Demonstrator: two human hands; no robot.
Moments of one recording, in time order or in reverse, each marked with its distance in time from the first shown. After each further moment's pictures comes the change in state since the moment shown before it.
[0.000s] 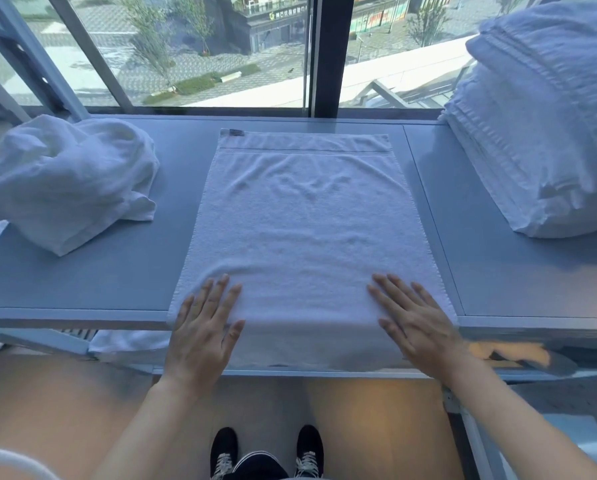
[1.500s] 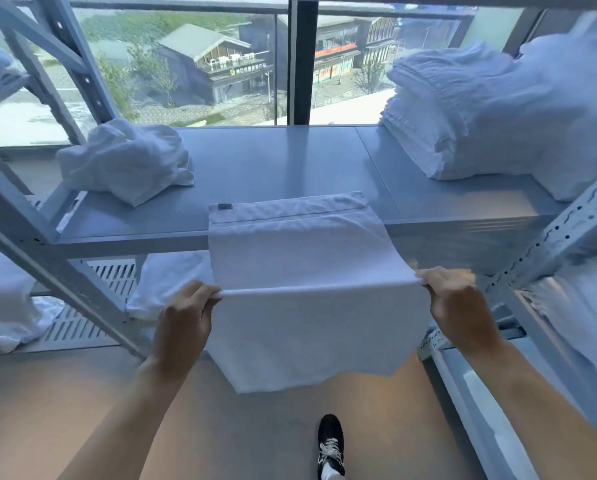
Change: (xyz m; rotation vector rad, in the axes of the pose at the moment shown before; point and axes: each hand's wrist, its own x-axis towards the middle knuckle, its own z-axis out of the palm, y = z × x) left_hand -0.247 0.003 -0.149 -0.274 0.385 0.116; right_hand -0.267 -0.179 -0.075 -0.039 0.558 0.210
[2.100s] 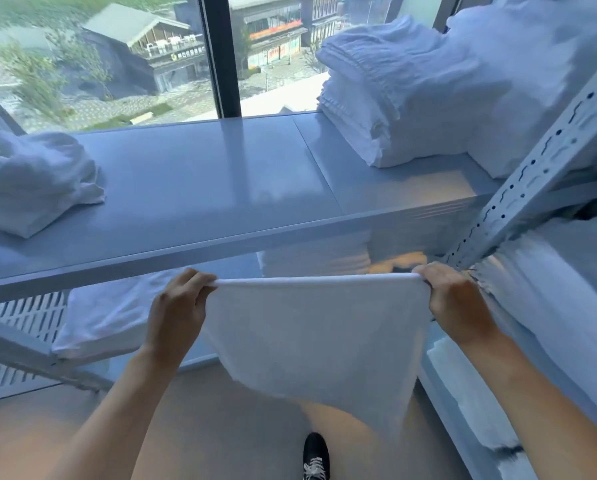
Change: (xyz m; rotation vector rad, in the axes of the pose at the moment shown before) left_hand 0.085 0.068 0.103 -0.064 -0.126 0.097; right_hand -0.015 0.117 -0.020 -0.072 -0.037 0.203
